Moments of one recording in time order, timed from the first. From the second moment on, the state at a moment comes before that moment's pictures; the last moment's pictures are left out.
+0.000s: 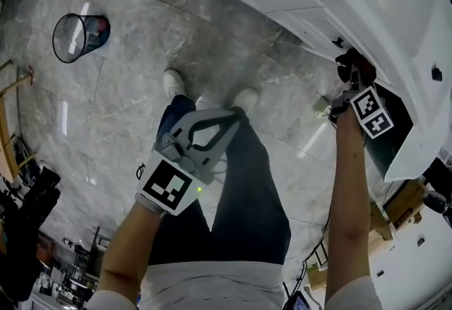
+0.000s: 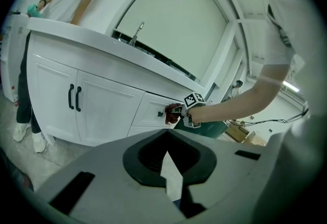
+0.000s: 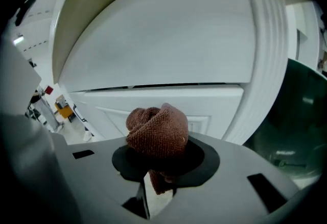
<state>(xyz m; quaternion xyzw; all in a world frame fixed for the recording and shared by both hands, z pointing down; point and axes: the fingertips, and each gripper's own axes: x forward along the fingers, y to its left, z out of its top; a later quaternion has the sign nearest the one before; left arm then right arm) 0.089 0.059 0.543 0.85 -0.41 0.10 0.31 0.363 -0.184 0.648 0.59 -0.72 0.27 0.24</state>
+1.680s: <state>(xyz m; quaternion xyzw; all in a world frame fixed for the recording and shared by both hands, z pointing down) 0.026 0.052 0.569 0.84 -0.42 0.10 0.34 0.223 -0.168 0.709 0.52 -0.75 0.34 0.25</state>
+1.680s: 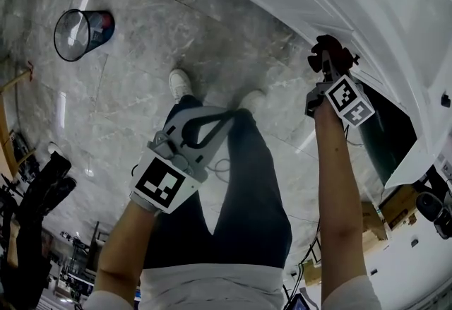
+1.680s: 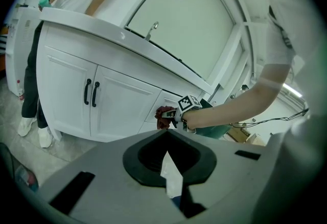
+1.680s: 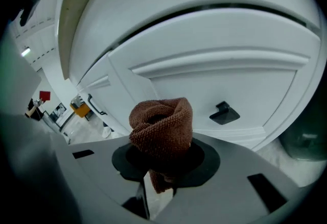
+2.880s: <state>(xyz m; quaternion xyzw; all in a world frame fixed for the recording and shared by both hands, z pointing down) 0.093 0.030 0.582 0.83 -0.45 0.11 0.32 0.268 -0.193 0.755 0.45 -0.76 0.46 0.12</state>
